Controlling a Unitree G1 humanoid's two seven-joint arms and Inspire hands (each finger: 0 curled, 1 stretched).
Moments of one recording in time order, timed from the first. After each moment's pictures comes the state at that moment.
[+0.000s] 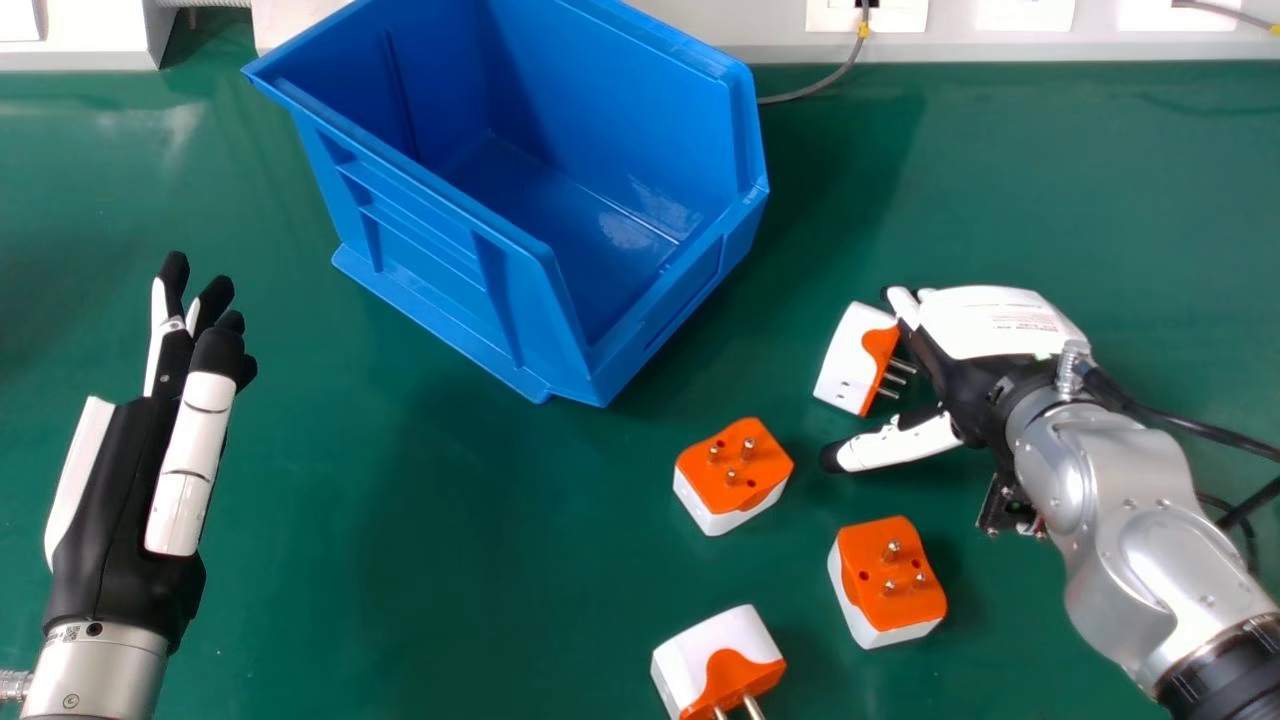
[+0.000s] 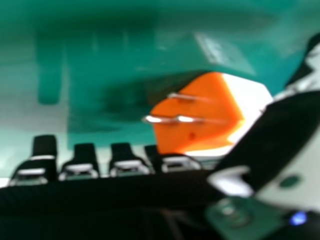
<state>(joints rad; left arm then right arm) 0.20 0.28 0.29 0.13 -0.16 -0.38 -0.27 -0.46 -0.45 0.47 0.37 -0.92 0.34 0.33</state>
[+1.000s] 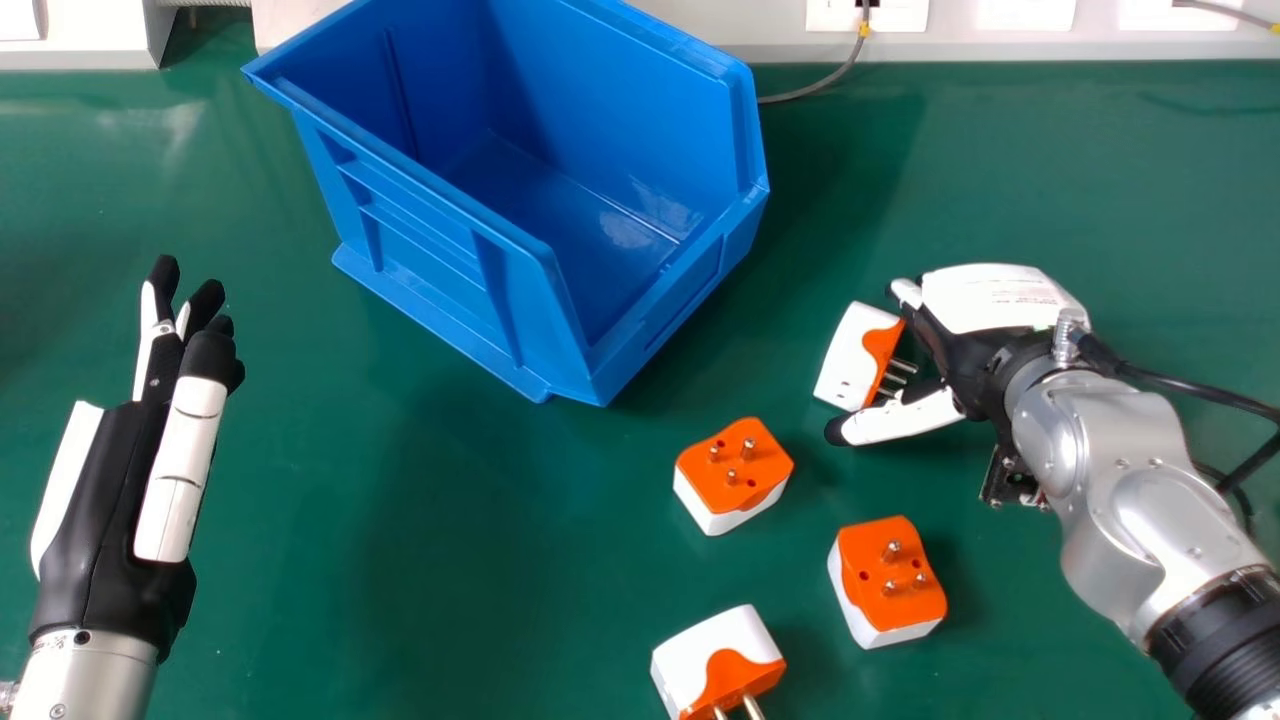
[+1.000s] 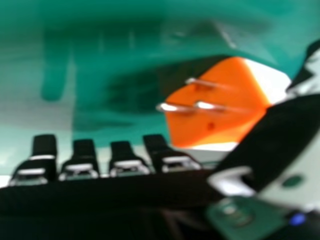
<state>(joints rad) 0.25 0.28 0.30 0.04 -0.16 -0.34 -0.26 -0.55 -0.45 0.50 0.47 -0.90 0.33 0.33</state>
